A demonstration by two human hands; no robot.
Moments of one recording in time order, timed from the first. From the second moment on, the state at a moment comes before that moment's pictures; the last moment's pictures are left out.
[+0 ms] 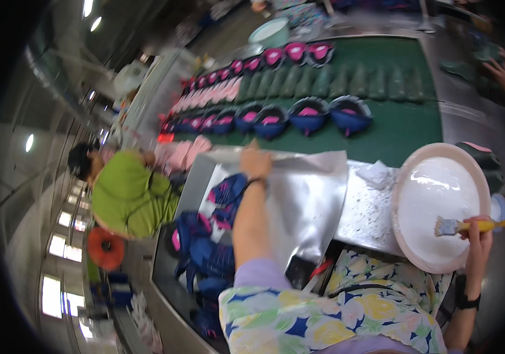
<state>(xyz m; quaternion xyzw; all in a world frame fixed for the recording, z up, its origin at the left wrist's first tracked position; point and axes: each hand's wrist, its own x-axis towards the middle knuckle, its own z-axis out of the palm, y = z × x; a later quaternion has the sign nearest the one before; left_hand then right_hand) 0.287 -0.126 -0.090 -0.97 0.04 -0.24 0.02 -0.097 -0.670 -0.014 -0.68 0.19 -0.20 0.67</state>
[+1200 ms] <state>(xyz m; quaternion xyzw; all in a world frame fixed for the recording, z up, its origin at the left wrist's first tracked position) 0.139 -0.112 0.012 -0.93 0.35 -0.04 -0.12 -0.078 -0.657 -0.013 -0.74 0.22 -0.13 0.62</state>
